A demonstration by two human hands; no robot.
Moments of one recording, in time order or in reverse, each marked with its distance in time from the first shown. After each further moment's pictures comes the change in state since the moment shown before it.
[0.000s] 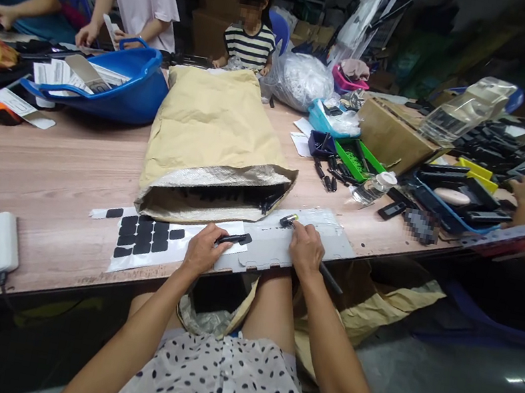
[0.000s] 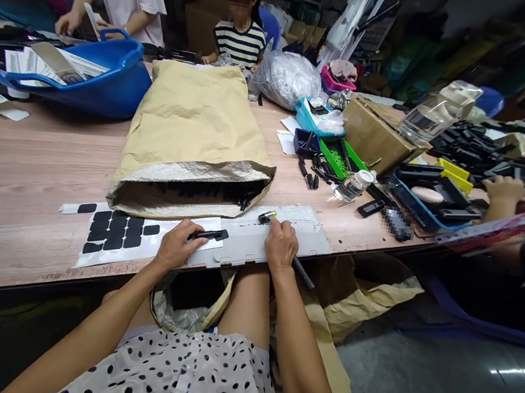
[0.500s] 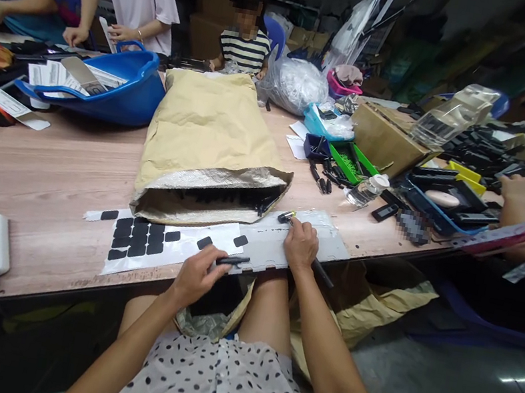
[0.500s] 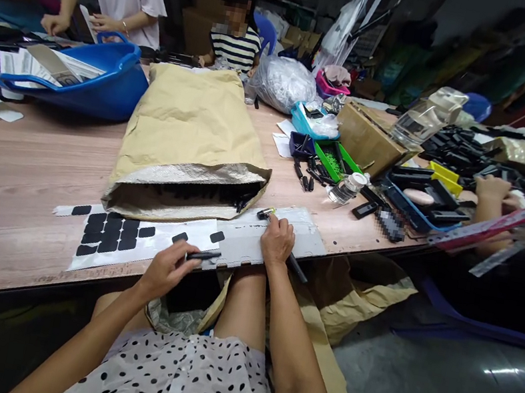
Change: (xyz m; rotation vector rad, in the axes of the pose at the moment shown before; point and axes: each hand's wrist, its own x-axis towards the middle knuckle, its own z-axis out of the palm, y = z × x) left_hand -0.041 0.023 -0.019 -0.241 -0.094 0.153; right_hand 0.008 0.000 0.018 -0.055 0.101 0.027
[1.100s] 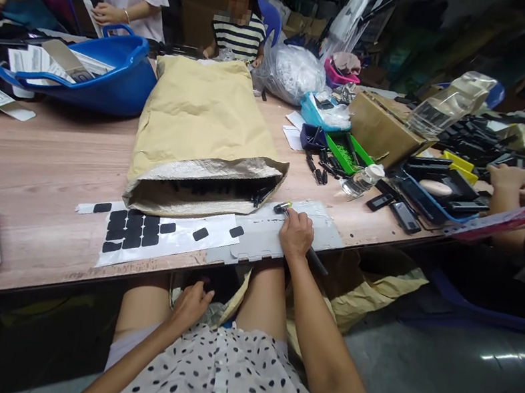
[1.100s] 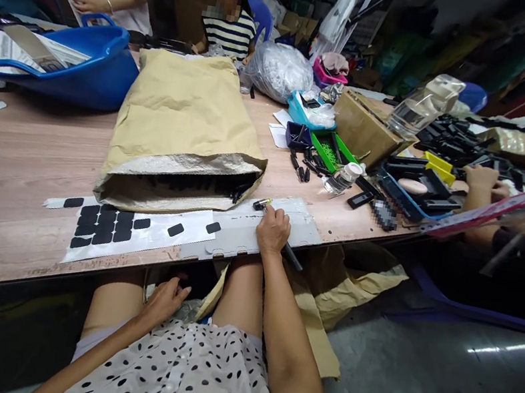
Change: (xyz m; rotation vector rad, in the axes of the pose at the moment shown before) left_hand -0.072 -0.036 0.058 0.261 -0.245 -0.596; right_hand 0.001 -0.004 -0.002 -0.003 -0.011 0.028
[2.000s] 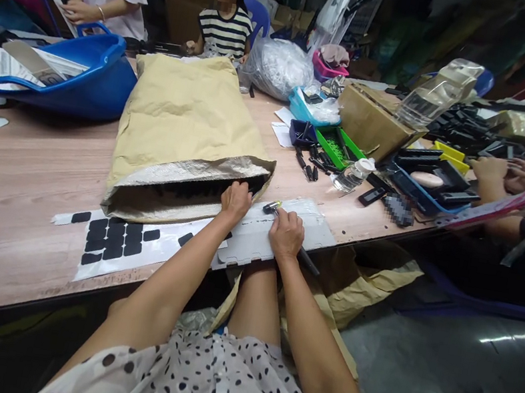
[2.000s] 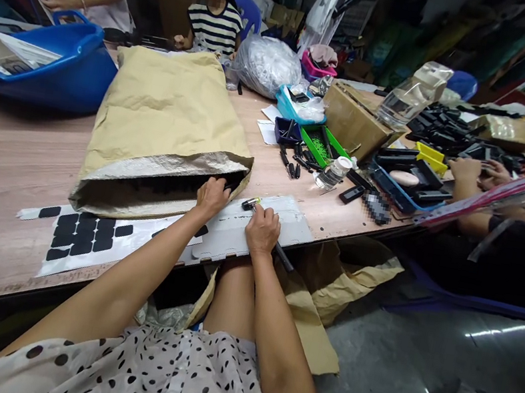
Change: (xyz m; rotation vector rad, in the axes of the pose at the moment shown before) left_hand 0.181 0.181 -0.076 0.117 0.422 0.239; right_hand -0.004 -0.006 0.000 0.040 -0.022 0.009
